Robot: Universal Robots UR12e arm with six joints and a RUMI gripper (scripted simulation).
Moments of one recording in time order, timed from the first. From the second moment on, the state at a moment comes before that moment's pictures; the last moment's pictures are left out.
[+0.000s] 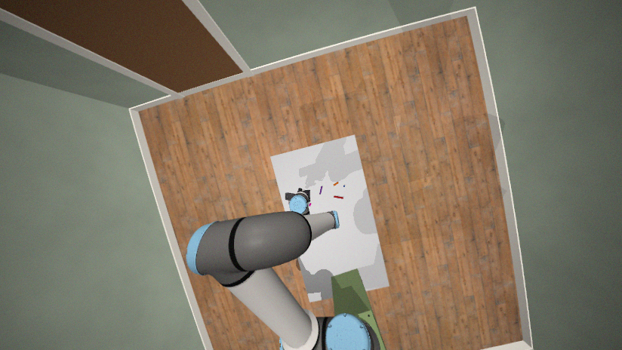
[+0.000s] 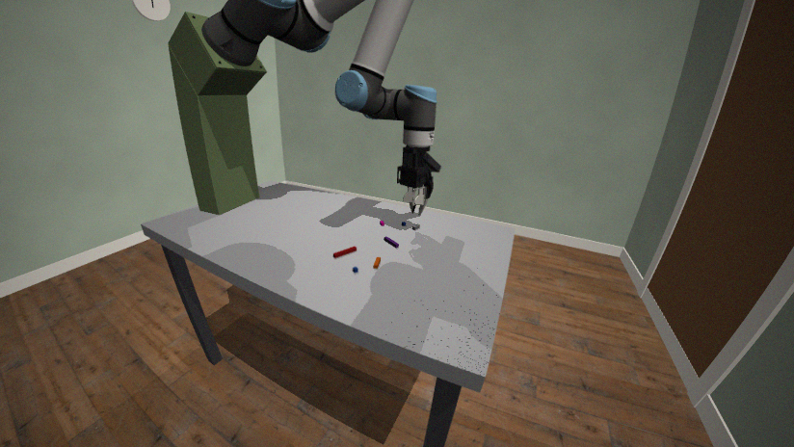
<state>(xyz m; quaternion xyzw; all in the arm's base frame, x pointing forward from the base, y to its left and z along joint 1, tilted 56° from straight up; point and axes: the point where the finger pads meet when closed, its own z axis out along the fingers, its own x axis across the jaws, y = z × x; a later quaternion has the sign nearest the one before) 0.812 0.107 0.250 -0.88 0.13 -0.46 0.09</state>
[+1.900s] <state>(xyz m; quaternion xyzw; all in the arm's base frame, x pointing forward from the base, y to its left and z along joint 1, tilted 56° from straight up) 0.841 0.108 0.230 -0.88 0.13 -0.46 0.09</state>
